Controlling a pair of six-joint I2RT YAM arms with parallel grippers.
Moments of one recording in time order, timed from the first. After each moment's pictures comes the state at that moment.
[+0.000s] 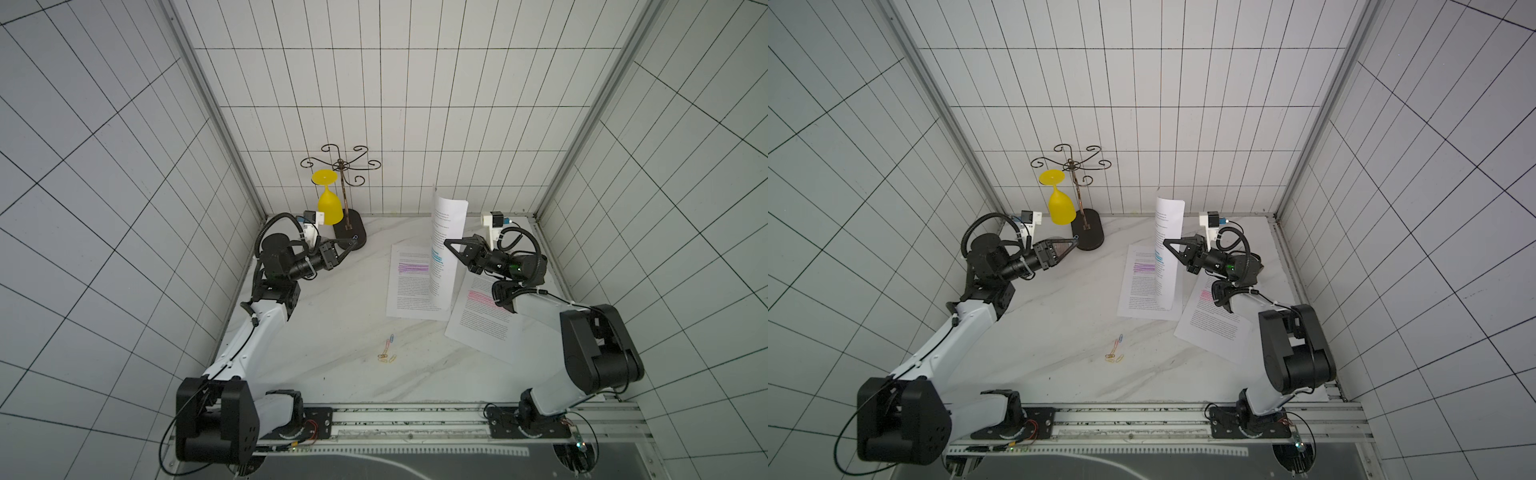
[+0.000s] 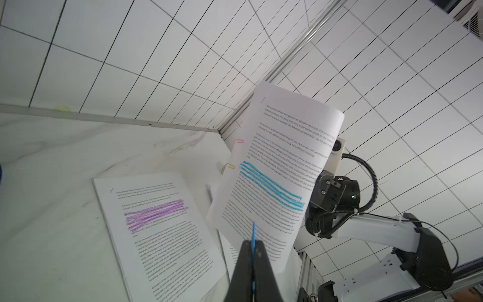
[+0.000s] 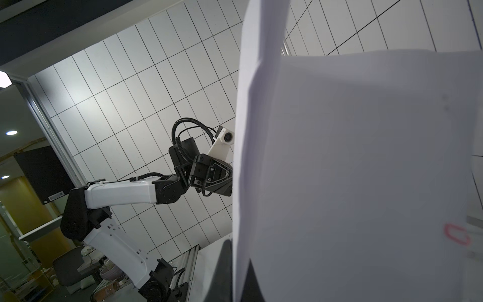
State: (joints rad) left arm -0.07 1.21 0.85 0.22 0.95 -0.67; right arm 0.18 1.57 0.78 1.48 -1.03 1.05
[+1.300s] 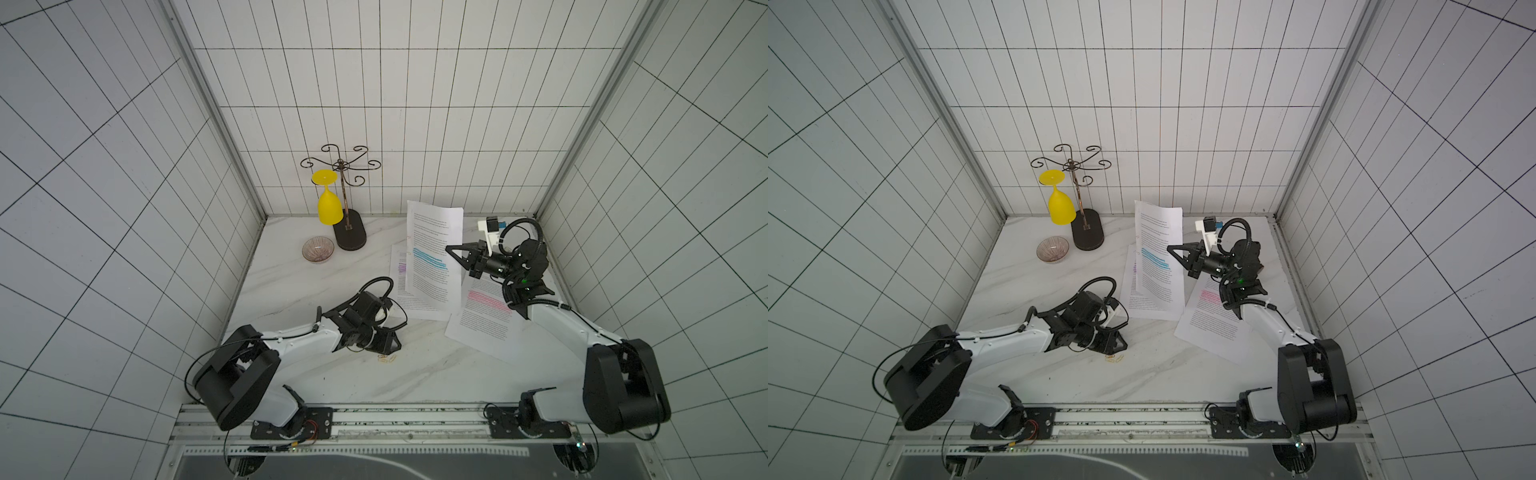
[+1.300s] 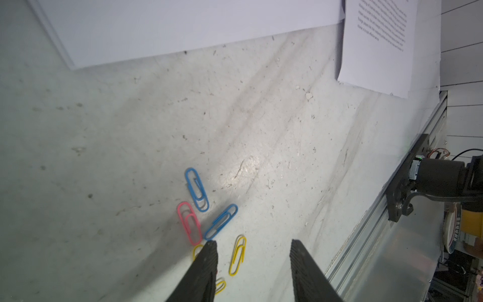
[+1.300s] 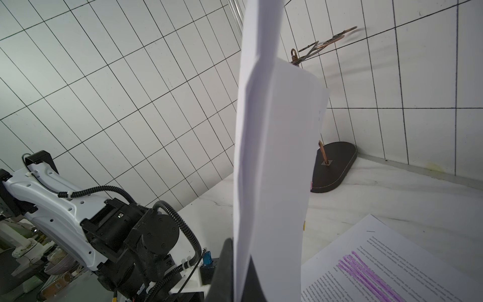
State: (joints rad) left arm -0.72 1.43 0.65 -0.25 0.45 -0.49; right arm 0.17 1.36 0.78 0.72 -0.99 0.52
